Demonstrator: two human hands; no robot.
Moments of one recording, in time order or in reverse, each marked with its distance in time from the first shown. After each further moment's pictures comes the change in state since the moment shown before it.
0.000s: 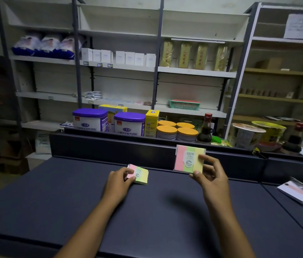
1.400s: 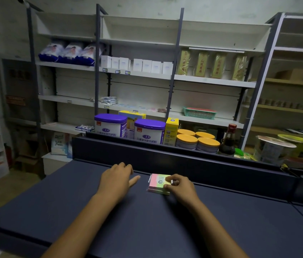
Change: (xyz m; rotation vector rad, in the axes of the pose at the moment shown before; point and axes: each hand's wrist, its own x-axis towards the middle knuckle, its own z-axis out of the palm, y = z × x) left_hand 0.013 -0.003 -0.085 0.724 0.044 0.272; right_hand 0.041 0.069 0.121 -0.649 -0.408 0.193
